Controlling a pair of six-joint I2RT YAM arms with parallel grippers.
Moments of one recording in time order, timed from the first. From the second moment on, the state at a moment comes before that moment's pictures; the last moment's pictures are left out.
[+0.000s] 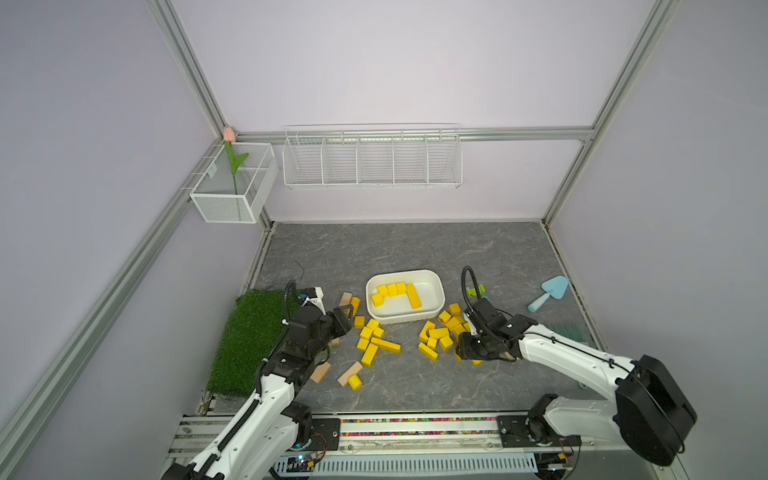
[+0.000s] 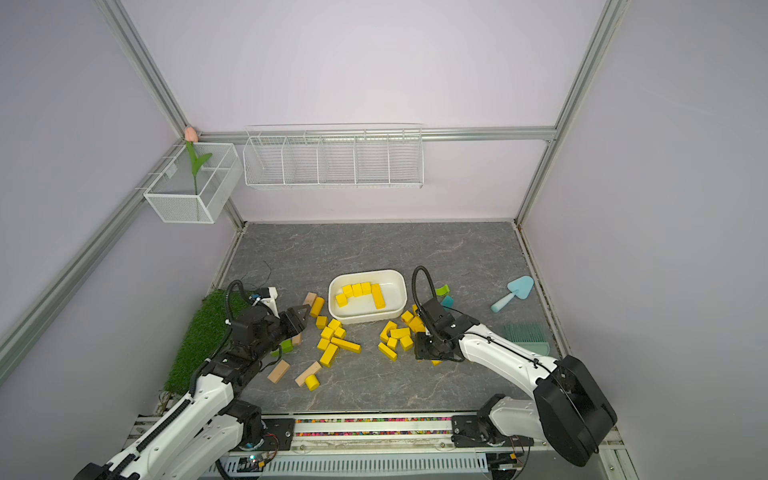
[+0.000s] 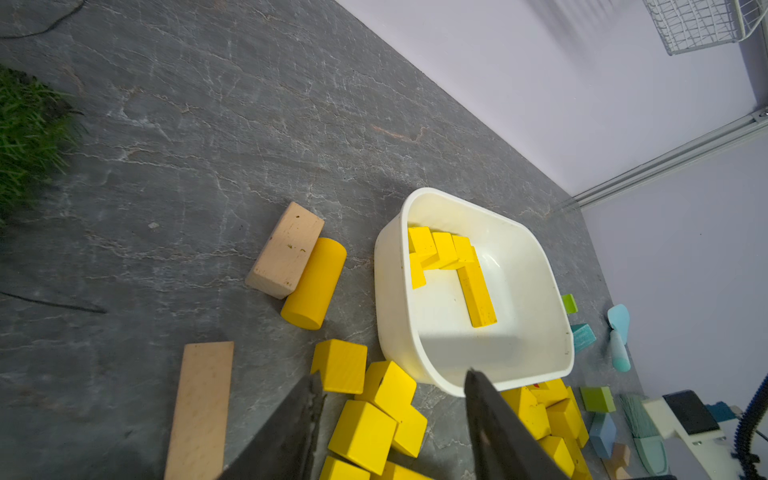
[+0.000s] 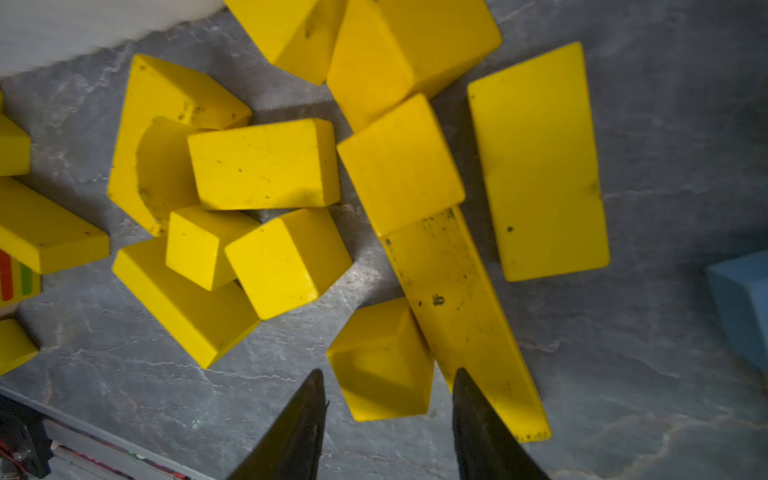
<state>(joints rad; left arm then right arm) -0.35 0.79 0.35 -0.04 0.10 -0.69 0.67 1.27 0.68 -0.66 -0.08 0.65</state>
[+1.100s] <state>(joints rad) -0.34 0.80 0.35 -0.03 0.11 -0.69 0.78 1.36 0.78 -0.75 0.07 0.67</state>
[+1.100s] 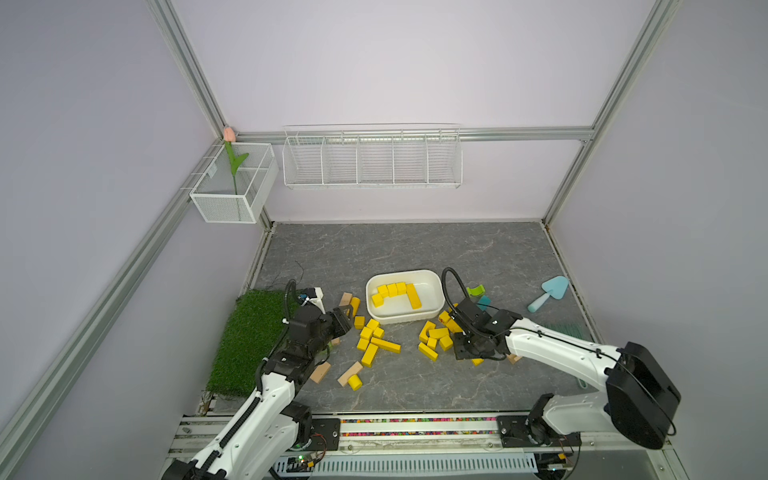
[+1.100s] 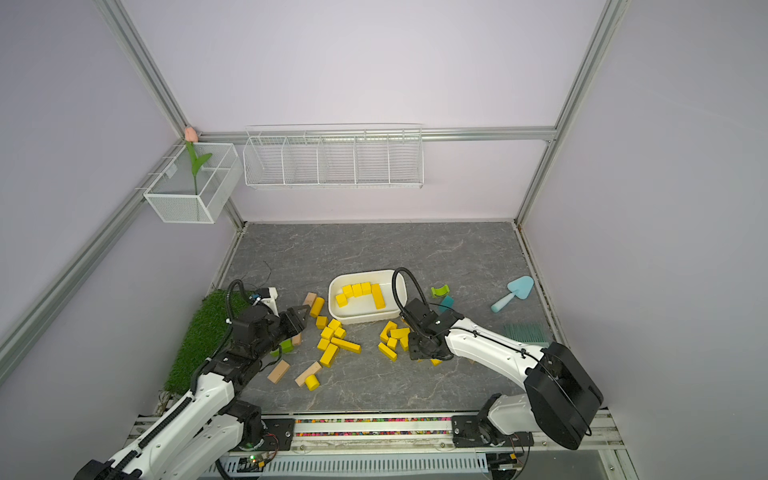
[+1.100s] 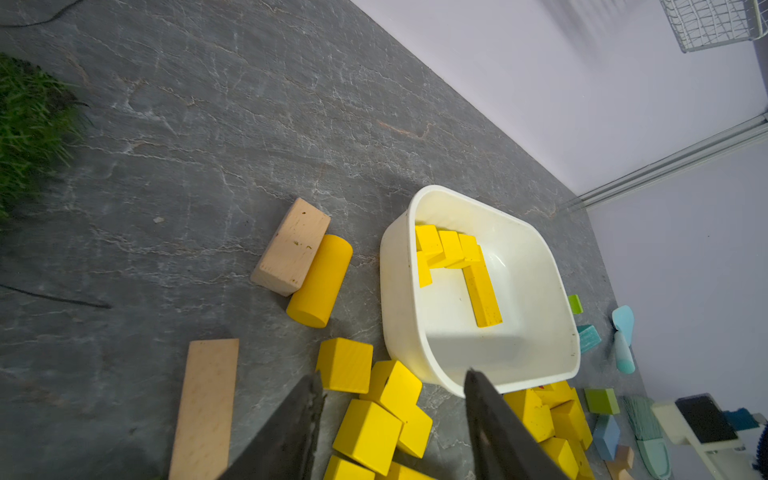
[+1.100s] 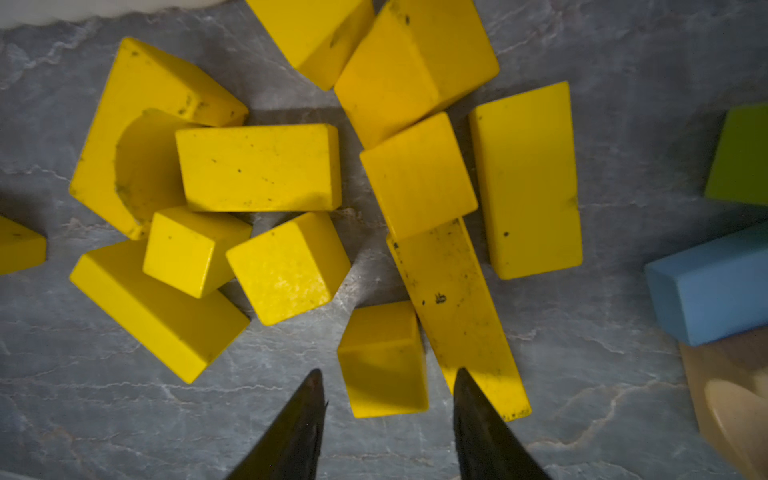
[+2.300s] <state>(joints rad) -0.33 0.80 0.35 -0.03 0.11 -0.69 0.78 1.44 0.79 -0.72 0.04 0.65</state>
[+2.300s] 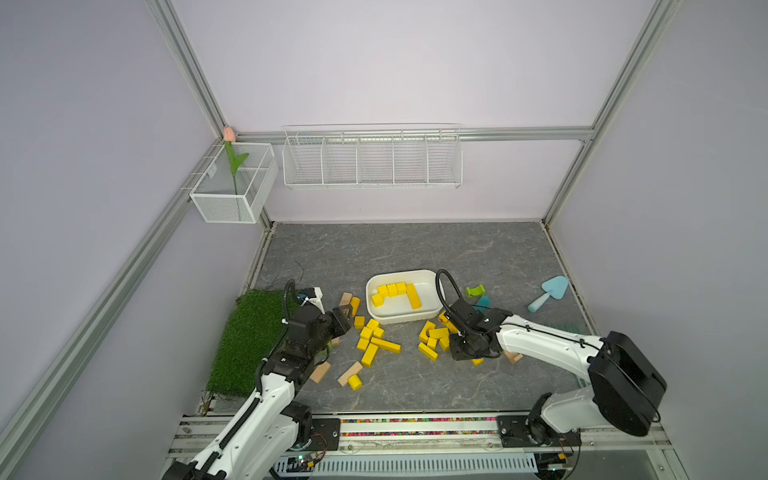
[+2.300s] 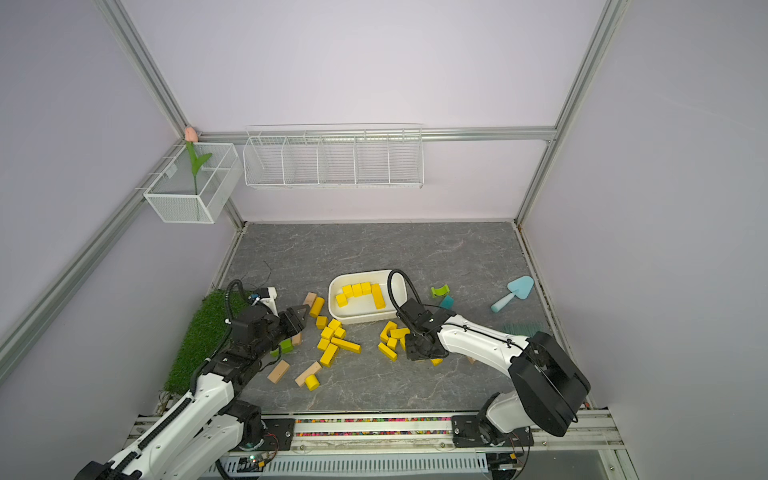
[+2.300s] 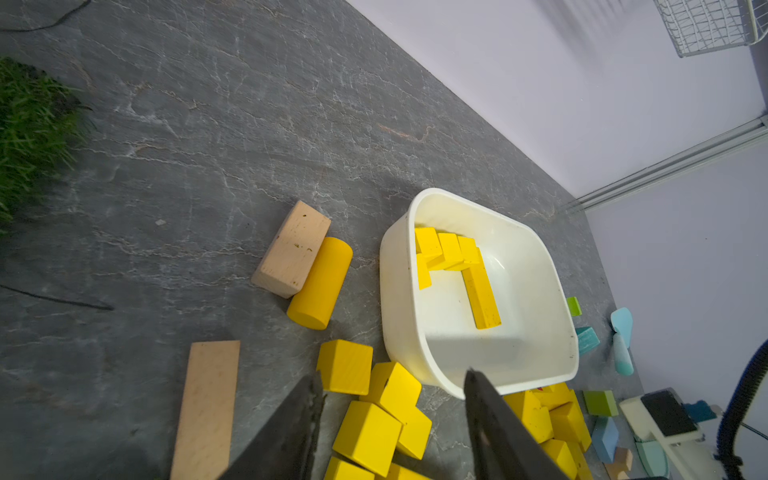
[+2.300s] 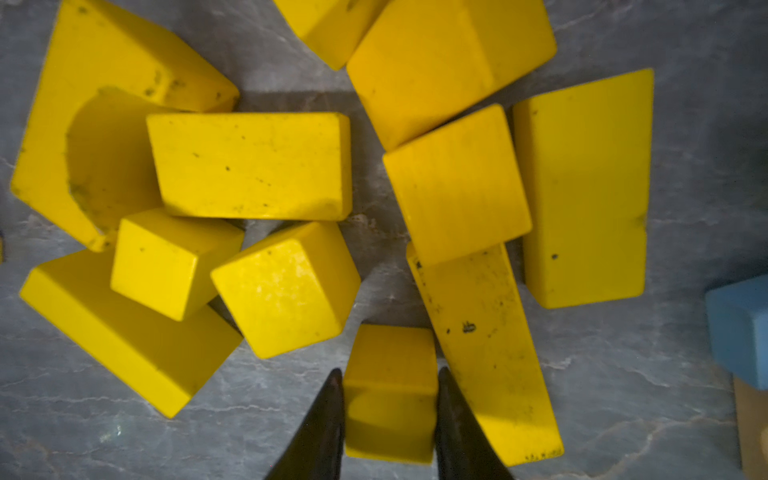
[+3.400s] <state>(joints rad) -0.29 0.74 0.35 -0.03 0.14 -0.71 0.77 1.38 1.17 -0.82 0.09 0.54</state>
